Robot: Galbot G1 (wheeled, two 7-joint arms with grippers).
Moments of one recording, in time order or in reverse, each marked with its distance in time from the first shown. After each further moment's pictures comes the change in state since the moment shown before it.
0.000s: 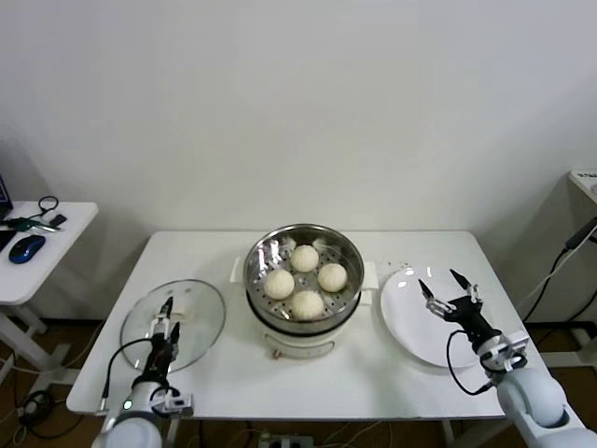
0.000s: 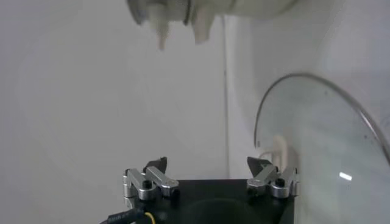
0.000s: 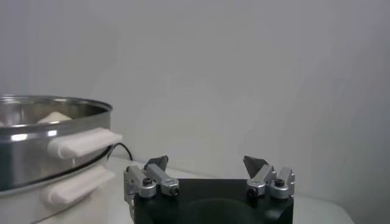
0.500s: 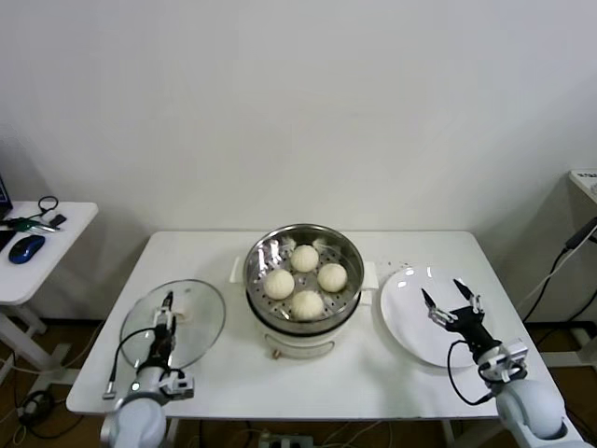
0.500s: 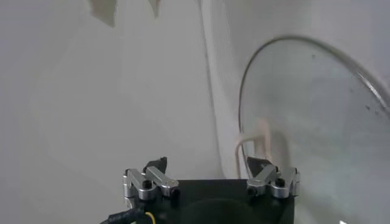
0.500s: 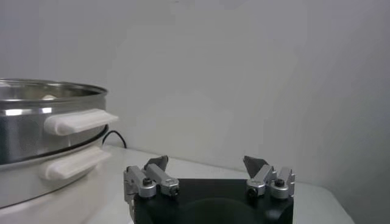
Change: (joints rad) left arm -0.144 0.008 -0.010 0.214 0.081 0.011 -0.051; right arm -0.028 0.047 0.028 -0.014 -0.056 0.008 0.000
